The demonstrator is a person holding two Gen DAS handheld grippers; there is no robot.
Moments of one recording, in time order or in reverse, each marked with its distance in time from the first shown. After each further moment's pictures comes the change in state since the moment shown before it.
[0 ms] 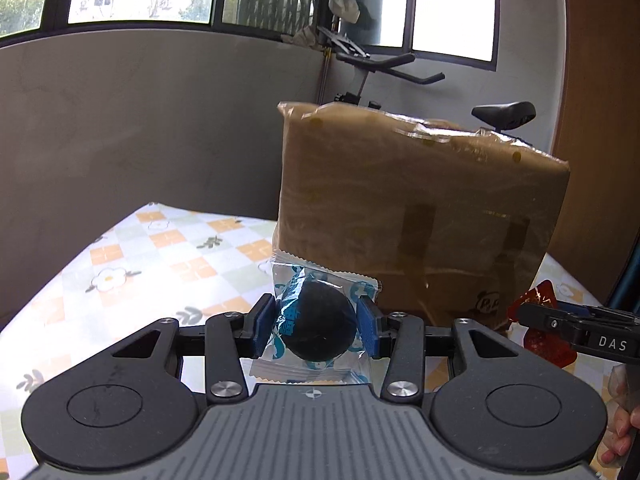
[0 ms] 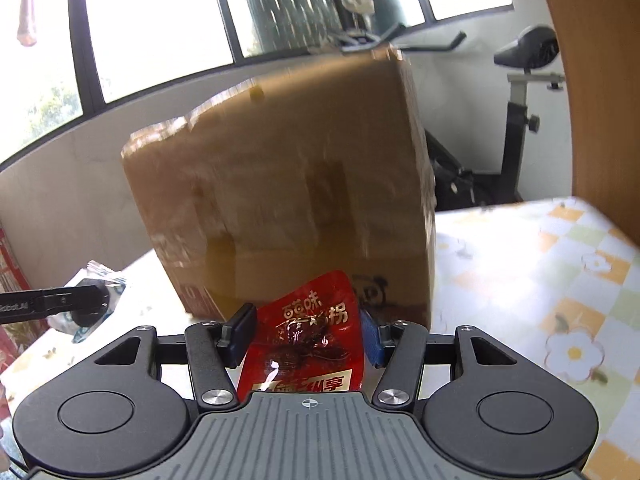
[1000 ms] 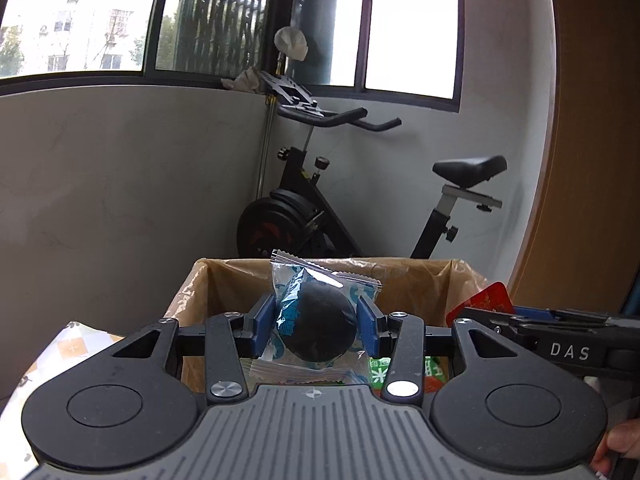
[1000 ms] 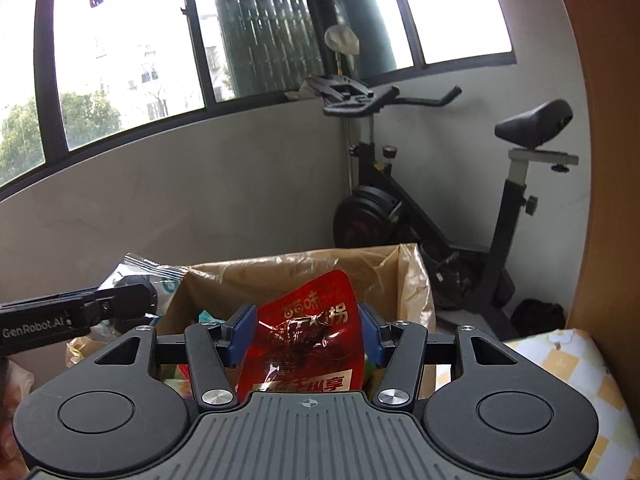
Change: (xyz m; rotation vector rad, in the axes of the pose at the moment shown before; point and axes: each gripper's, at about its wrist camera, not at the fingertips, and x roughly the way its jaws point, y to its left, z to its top) left arm 0.096 -0.056 0.159 0.076 -0.073 -0.113; right arm 0.080 -0.013 0.179 0.035 -0.007 -0.089
